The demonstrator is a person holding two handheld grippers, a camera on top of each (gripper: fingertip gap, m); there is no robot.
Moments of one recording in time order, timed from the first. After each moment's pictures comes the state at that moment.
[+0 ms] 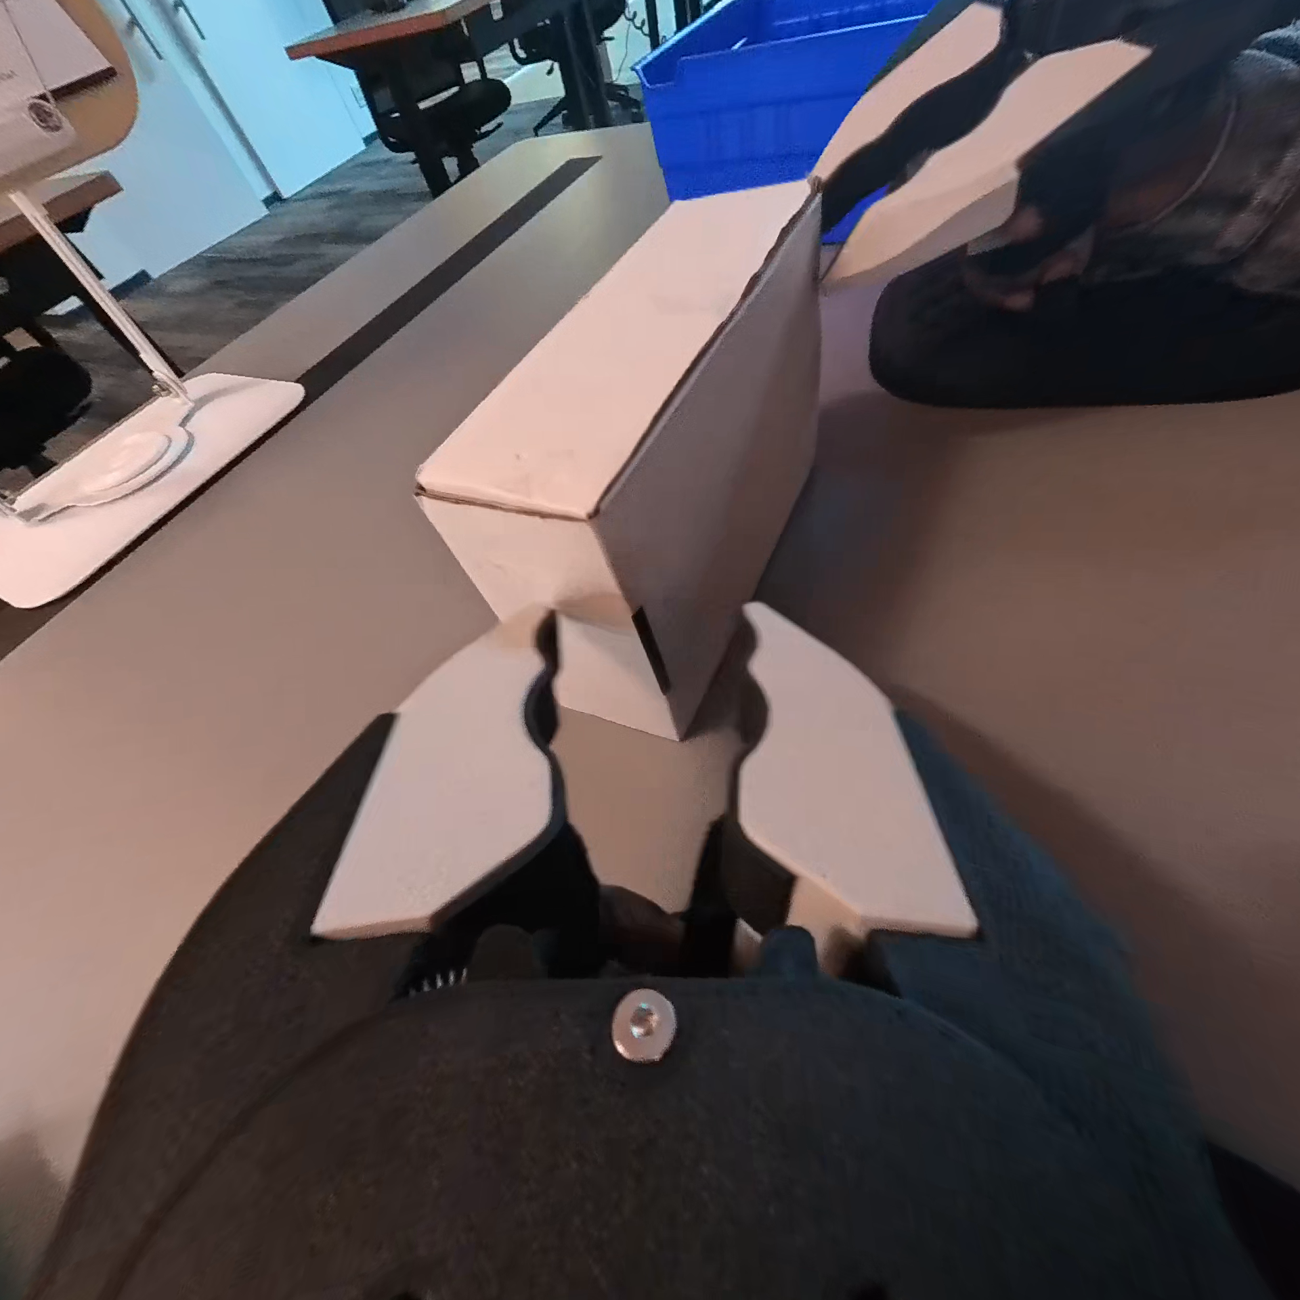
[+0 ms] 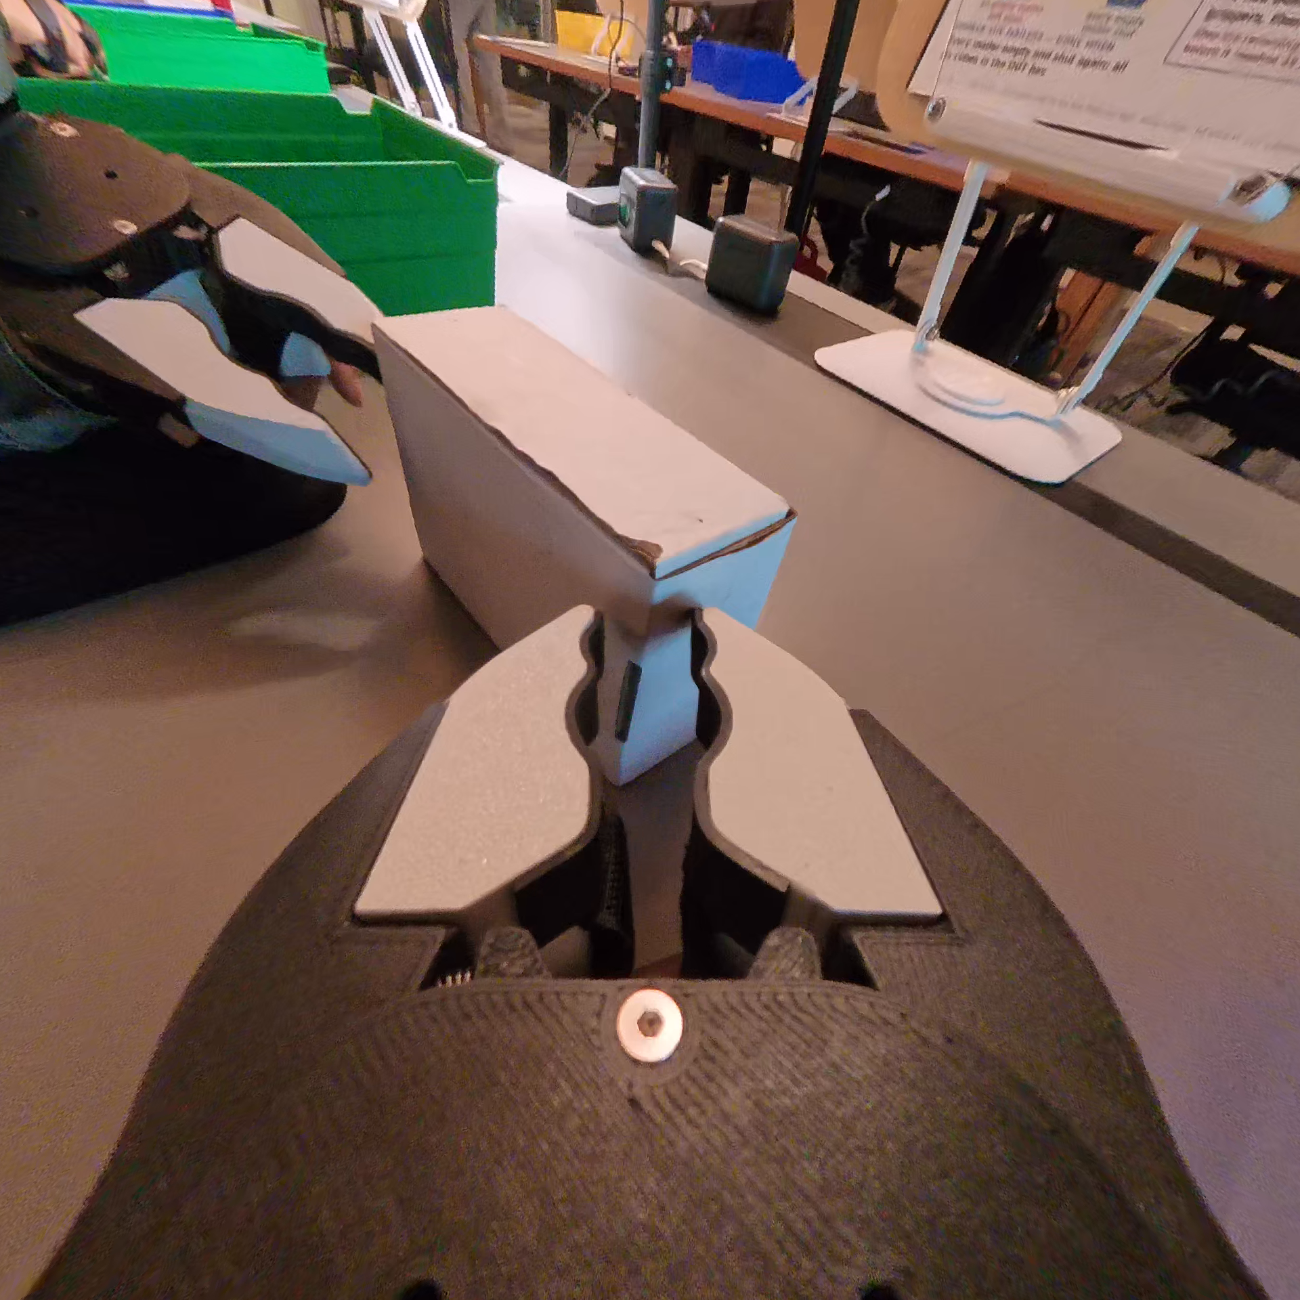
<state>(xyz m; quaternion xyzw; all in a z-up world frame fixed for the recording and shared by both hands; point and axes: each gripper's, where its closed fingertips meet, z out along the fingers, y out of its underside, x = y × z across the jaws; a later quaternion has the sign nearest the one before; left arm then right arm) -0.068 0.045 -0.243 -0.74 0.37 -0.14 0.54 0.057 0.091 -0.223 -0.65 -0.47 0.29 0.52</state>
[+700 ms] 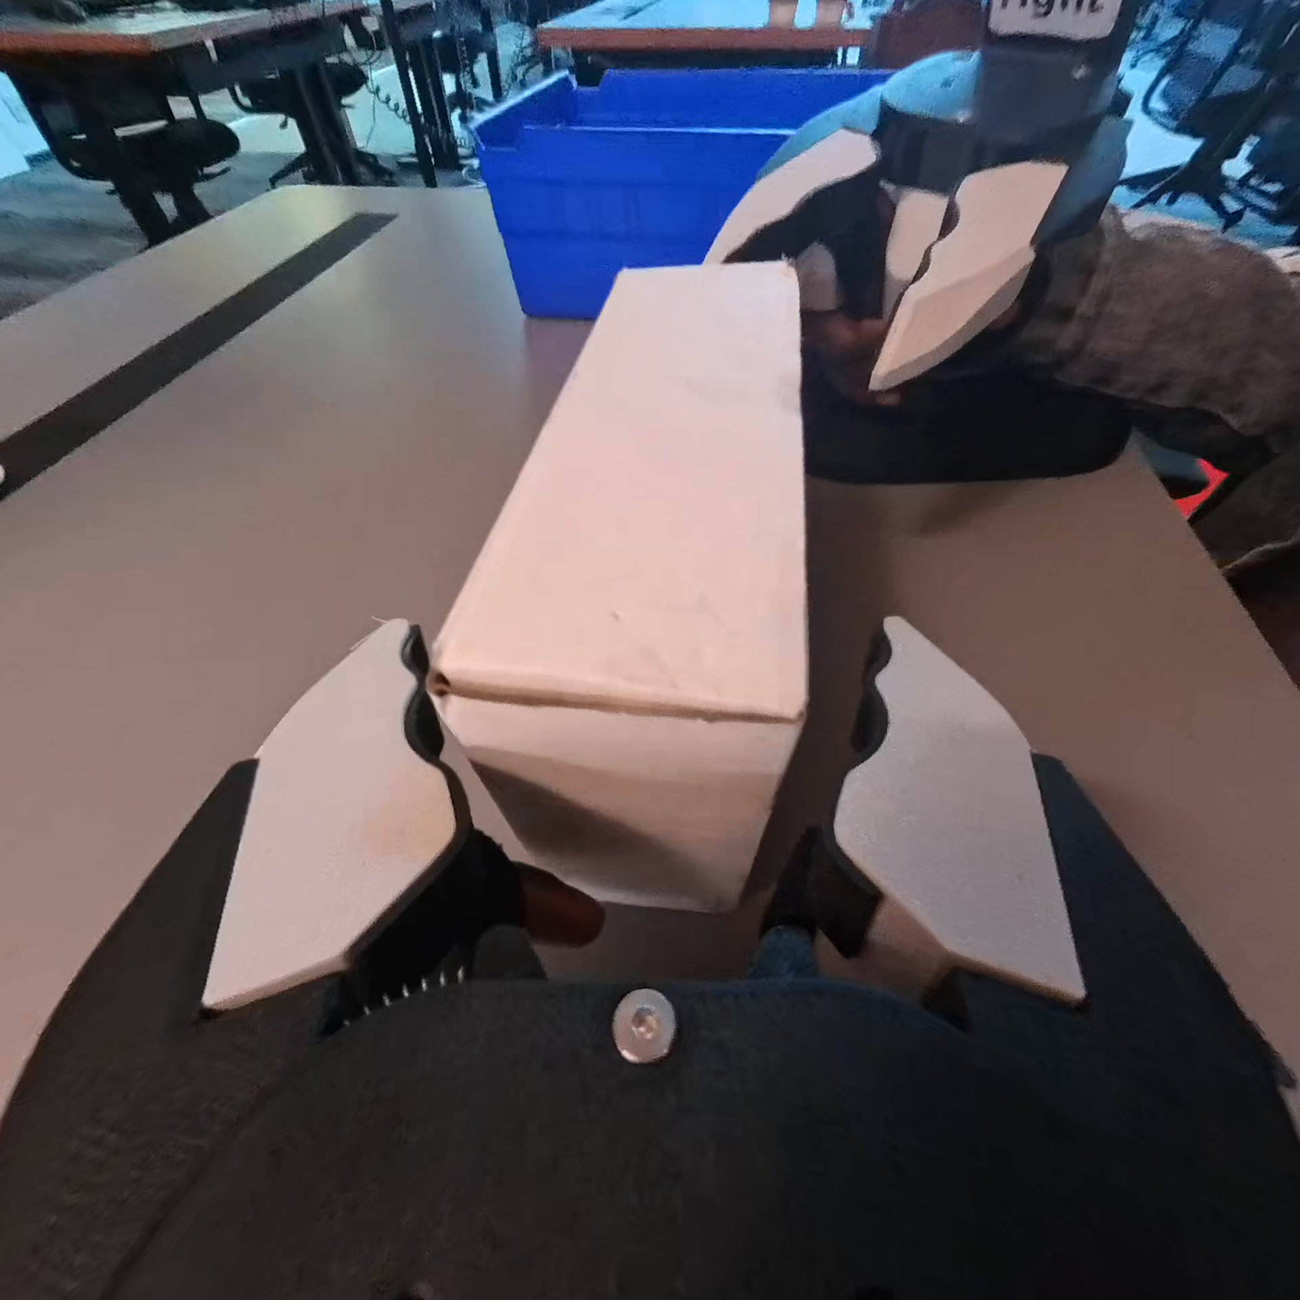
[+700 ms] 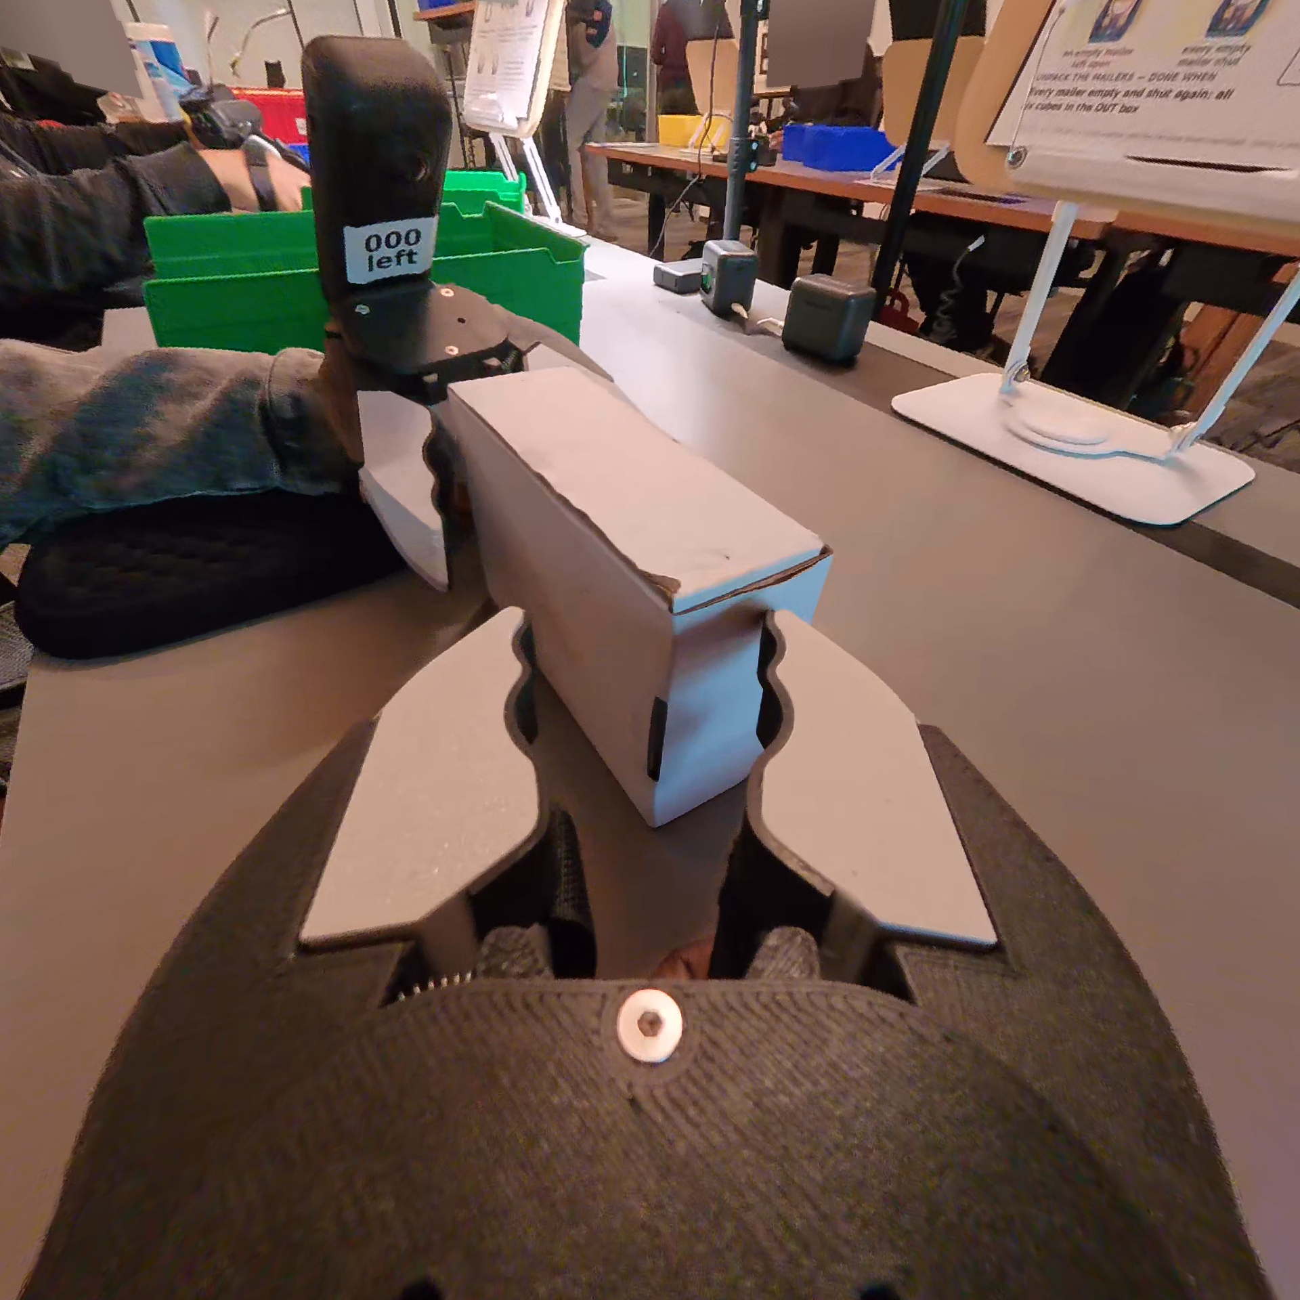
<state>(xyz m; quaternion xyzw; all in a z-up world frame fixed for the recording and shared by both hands) -0.029 0.084 -0.250 -0.69 0.43 -0.30 0.49 0.047 0.086 -0.216 -0.61 -0.48 0.37 0.51</state>
